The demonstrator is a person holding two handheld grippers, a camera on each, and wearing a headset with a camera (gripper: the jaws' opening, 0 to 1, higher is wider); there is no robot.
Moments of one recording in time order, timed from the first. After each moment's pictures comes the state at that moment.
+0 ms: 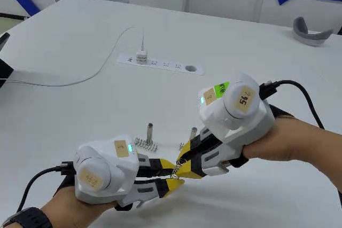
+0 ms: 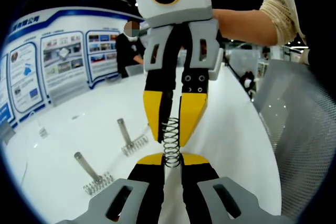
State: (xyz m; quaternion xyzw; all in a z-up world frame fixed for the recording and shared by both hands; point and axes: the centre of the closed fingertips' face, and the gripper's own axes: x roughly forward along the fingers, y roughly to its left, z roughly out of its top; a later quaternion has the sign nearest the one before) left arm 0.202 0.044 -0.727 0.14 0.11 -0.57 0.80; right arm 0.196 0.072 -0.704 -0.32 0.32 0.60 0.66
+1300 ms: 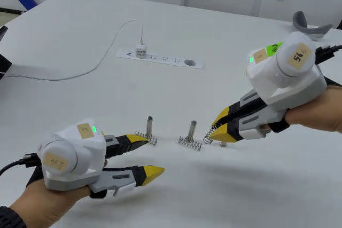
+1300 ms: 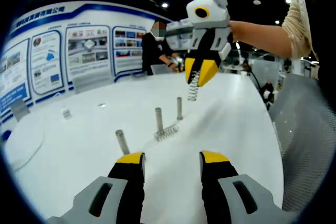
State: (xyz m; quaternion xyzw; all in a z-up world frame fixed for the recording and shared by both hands) left arm 0.228 0.098 -0.721 0.09 0.13 -0.50 0.85; right arm 0.235 0.005 -0.664 -0.30 0.33 0.52 0.73
